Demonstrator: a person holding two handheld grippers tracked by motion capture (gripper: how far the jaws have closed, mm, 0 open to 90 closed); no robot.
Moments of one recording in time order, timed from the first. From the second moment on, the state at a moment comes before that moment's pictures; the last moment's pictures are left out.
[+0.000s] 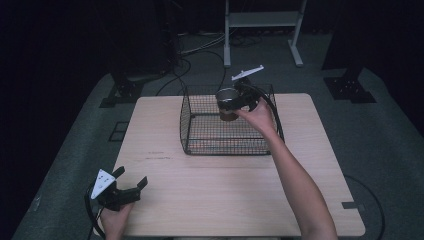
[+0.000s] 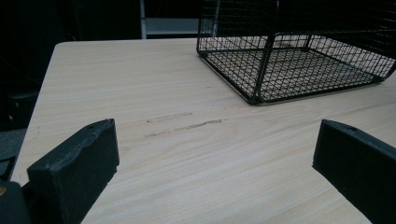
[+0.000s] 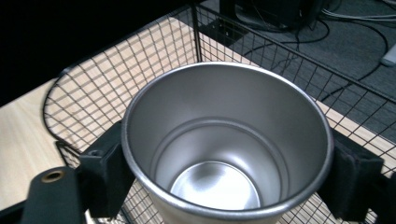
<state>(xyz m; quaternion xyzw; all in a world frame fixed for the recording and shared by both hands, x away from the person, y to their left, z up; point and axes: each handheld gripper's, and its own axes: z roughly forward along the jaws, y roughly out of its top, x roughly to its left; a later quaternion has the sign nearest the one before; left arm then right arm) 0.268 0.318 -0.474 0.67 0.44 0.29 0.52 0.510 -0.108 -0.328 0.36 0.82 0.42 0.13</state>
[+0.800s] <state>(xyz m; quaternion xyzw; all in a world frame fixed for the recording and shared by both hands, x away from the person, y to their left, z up) 0.267 0.320 -0.473 0.66 0.44 0.29 0.52 0.533 -0.099 -0.370 0.40 0.84 0.36 0.11</state>
